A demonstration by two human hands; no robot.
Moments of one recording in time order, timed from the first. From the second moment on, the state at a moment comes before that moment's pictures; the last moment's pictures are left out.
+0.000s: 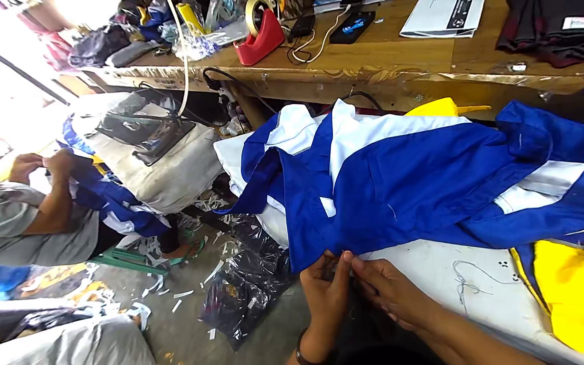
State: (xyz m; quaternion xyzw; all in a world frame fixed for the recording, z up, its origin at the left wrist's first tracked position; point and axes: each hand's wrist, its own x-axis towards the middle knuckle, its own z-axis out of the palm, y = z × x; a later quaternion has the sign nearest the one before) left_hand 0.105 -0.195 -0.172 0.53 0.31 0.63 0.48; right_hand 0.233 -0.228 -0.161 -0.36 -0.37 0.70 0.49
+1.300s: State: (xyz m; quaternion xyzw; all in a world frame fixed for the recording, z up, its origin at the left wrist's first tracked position) left_hand 0.106 -0.198 -0.174 0.53 0.30 0.64 0.46; right_hand 0.231 -0.228 -0.167 -0.38 -0.41 0.65 0.52
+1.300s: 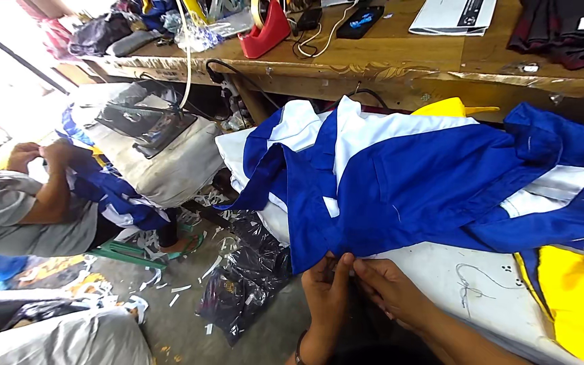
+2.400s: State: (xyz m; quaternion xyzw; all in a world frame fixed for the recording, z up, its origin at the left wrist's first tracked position) left_hand 0.105 -0.194 -0.181 0.55 0.30 0.65 0.43; right_hand 0.230 -0.227 -0.166 -0.40 -0.46 0.61 0.52
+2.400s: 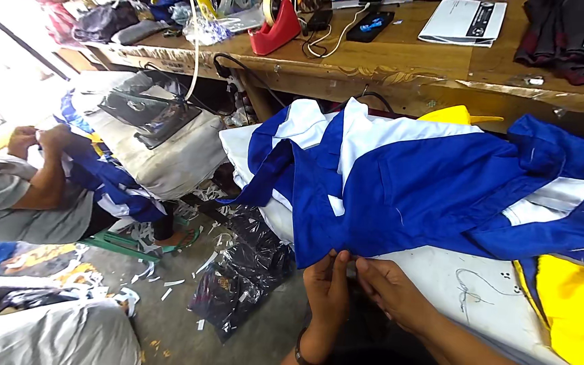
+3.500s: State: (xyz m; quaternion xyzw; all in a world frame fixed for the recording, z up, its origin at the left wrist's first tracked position) left_hand 0.096 -0.192 -0.187 0.60 0.32 0.63 0.37; right_hand 0.235 -0.227 -0.156 -0.38 -0.43 0.65 0.50
